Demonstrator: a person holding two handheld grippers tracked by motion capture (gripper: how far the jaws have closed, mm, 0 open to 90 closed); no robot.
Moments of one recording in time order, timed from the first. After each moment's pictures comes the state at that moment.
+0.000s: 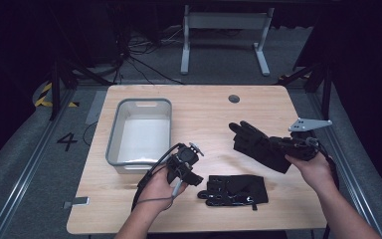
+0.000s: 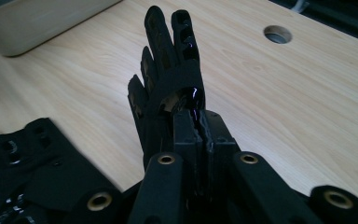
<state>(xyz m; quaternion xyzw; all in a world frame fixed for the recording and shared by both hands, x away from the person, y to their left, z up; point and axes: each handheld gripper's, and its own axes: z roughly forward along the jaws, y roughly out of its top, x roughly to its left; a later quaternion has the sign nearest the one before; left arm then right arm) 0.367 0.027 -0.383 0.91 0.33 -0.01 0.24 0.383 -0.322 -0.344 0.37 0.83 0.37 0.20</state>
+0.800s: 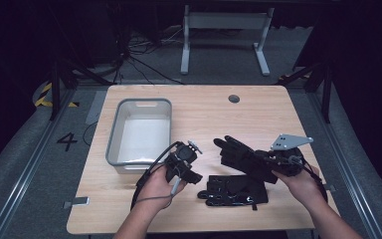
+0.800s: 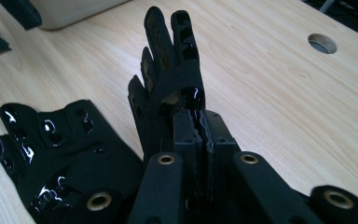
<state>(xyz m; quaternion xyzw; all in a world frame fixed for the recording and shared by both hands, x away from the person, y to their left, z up) 0.369 0.031 -0.381 0.91 0.34 -0.01 0.24 0.351 -0.278 -0.360 0.31 0.86 0.35 0.21</state>
